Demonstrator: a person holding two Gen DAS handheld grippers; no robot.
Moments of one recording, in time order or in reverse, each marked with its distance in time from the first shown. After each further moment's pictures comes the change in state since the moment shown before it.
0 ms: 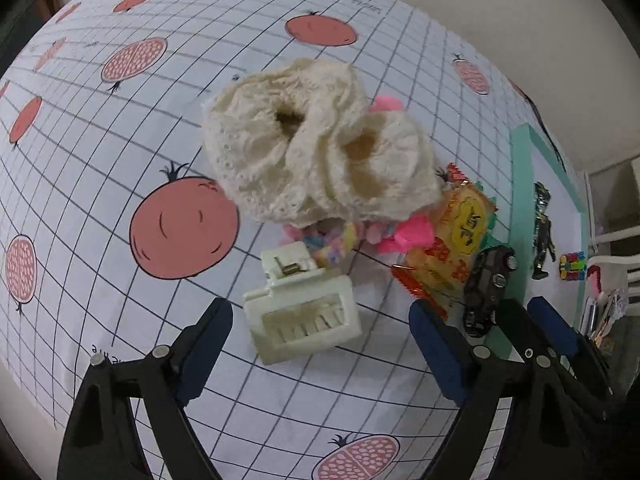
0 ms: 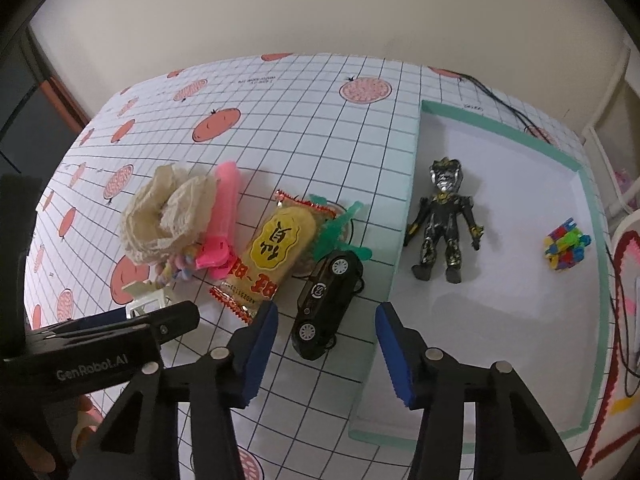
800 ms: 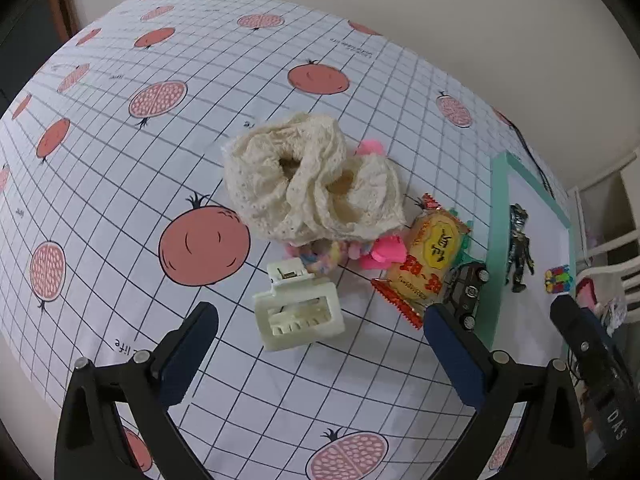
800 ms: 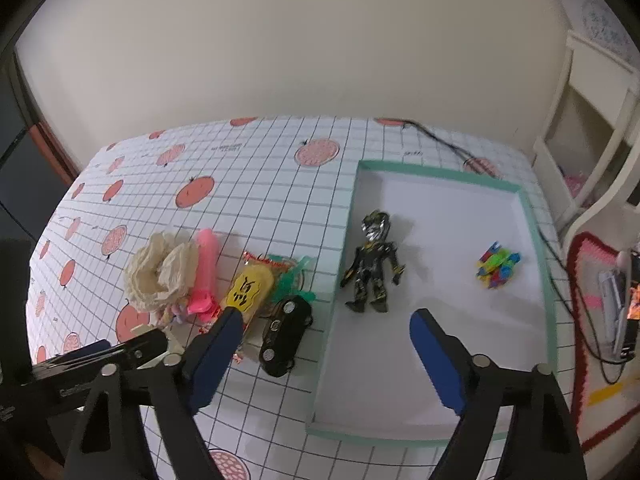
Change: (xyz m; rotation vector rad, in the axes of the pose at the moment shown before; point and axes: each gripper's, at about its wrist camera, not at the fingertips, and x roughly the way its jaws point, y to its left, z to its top) left arm -0.032 -0.010 -0.010 -0.016 -0.139 0.025; right arm -0.056 -0.031 0.003 0.088 -0.155 -0.043
